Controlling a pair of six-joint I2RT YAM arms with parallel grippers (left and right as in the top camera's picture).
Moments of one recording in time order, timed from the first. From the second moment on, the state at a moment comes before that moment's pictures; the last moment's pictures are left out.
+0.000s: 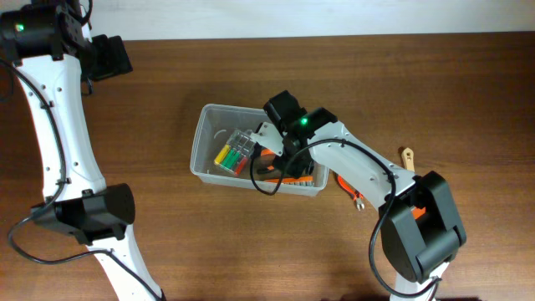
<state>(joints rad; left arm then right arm) 0.15 2.19 2.68 -1.61 -0.12 -0.18 0.56 1.95 1.48 -0.89 0.01 -0.52</state>
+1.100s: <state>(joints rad) 0.15 2.19 2.68 -1.61 -0.12 -0.18 0.11 1.91 1.66 -1.34 0.07 0.14</state>
